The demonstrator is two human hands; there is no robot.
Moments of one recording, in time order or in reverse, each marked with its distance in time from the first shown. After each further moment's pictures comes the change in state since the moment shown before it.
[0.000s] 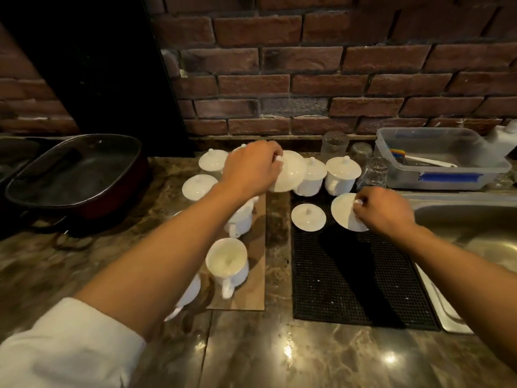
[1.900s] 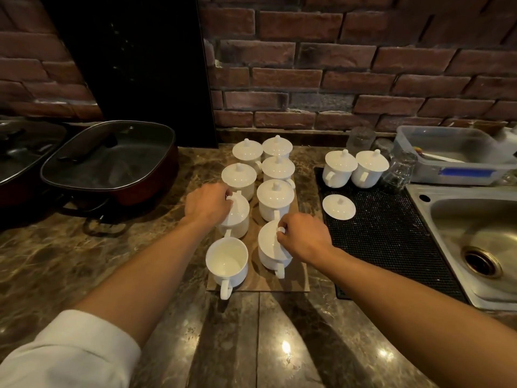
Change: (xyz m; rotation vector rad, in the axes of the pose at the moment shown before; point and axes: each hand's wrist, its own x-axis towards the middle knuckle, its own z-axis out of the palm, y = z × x) left_hand -0.108 -0.186 0.017 0.130 -0.171 -0.310; right_hand -0.085 -0.220 0.079 0.078 -0.095 -0.256
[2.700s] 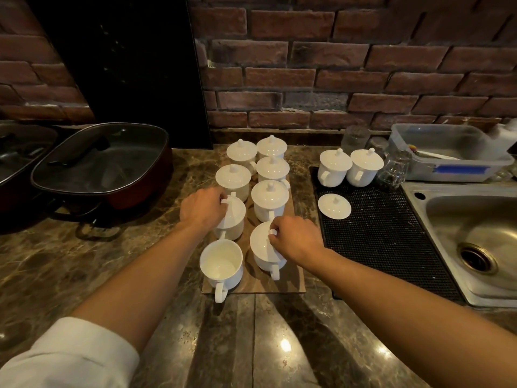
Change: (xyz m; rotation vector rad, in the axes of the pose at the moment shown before) left_hand 0.002 -0.001 0.012 -0.016 0.008 -0.016; right_hand 0.004 0.001 0.008 0.001 0.013 -0.025
